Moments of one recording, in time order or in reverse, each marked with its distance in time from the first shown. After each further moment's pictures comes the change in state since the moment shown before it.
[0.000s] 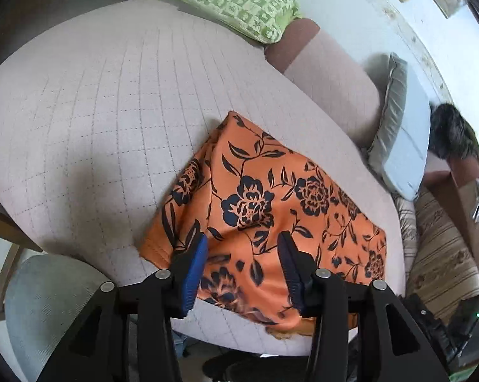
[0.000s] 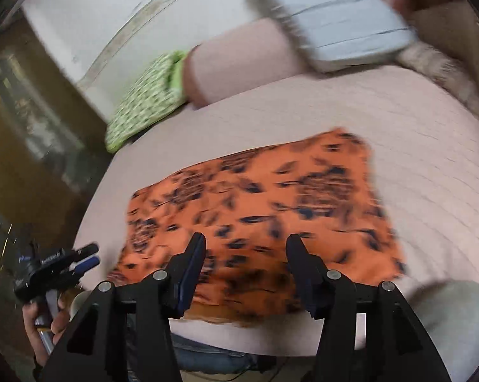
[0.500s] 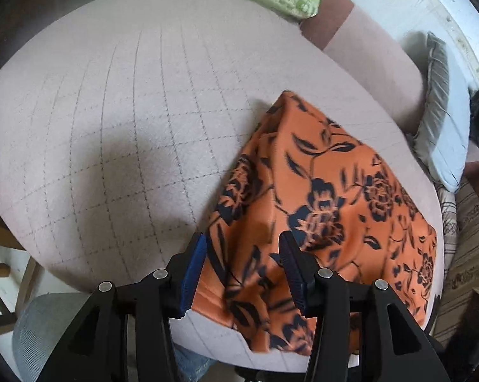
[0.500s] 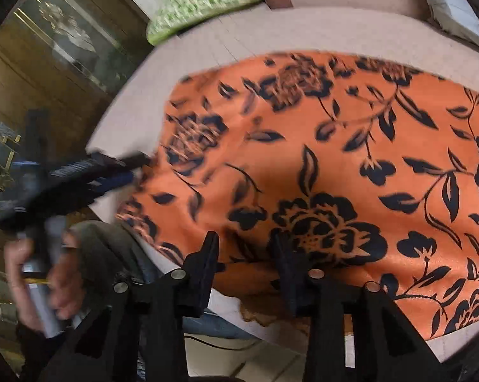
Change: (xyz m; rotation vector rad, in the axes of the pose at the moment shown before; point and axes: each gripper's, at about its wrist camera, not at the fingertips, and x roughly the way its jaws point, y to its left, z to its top) left arm 0.065 0.028 0.029 0.007 0.084 0.178; right arm 0.125 0.099 -0.045 -0.212 0.337 0.128
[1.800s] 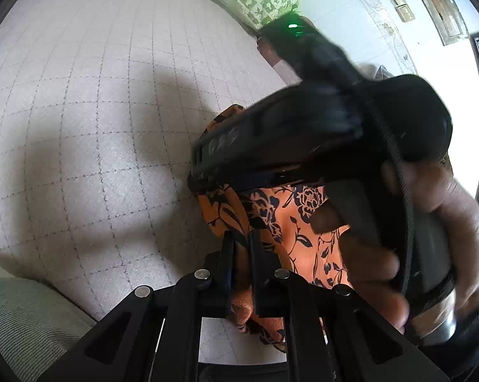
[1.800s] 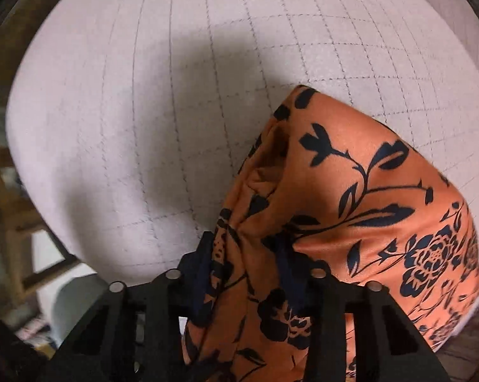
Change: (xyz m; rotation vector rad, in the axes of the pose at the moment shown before) left arm 0.008 0.033 -0.010 -0.075 -0.045 -0.394; right arm 0.190 0.137 0.136 -0.251 0.592 -0.393
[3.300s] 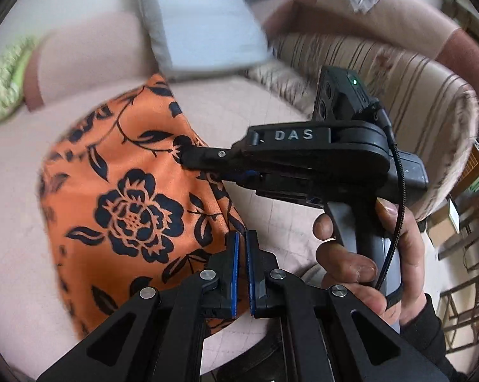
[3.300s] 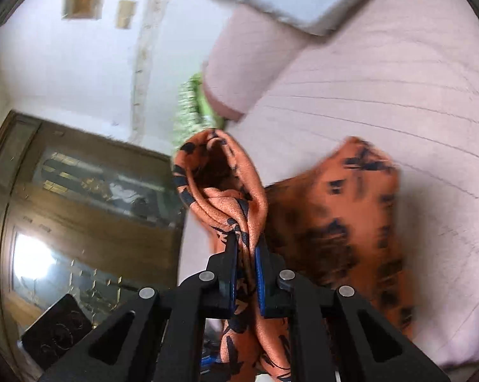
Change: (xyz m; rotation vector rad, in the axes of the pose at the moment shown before) left arm 0.141 -0.370 -0.144 0.849 0.277 0.059; right arm -0.011 -0.424 -0.342 0.706 -0.842 0.930
